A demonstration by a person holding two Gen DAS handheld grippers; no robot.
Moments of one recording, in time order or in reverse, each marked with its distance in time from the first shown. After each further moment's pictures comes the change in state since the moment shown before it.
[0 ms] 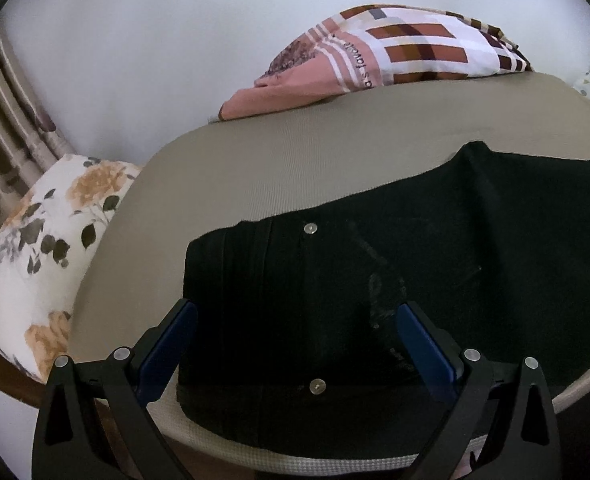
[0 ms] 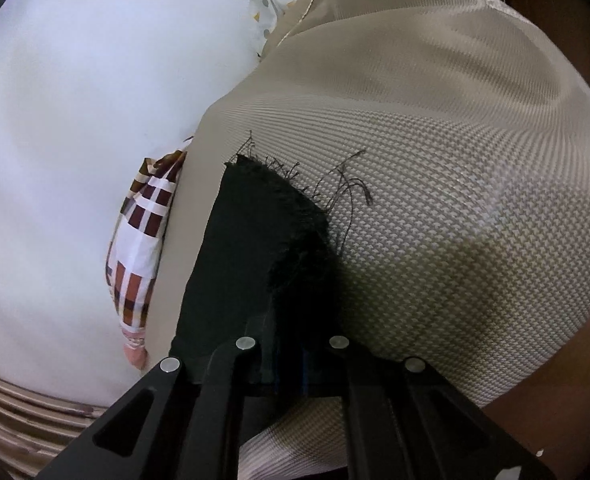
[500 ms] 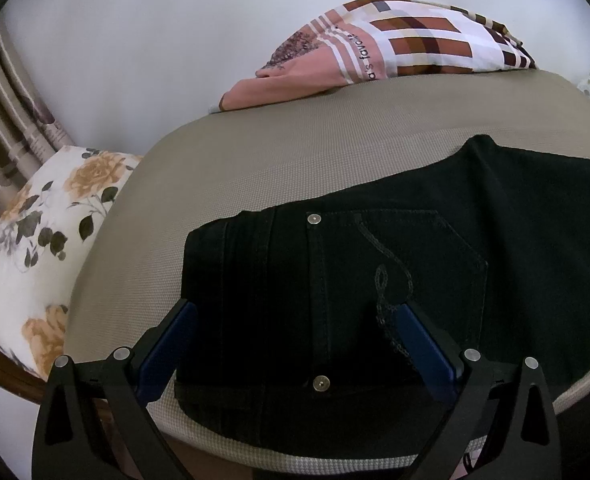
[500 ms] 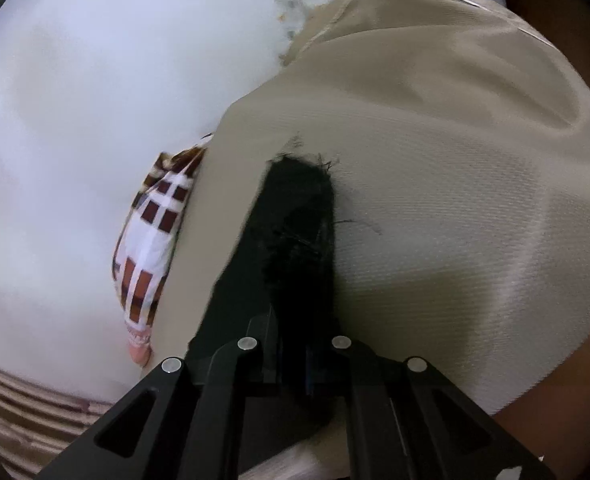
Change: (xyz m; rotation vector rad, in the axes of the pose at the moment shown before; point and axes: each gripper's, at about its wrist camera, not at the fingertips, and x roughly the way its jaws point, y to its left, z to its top) left arm 0.005 0.003 -0.002 -0.011 0.021 -0.003; right arm 0.002 0.041 -0.002 -0.054 -0.006 0.026
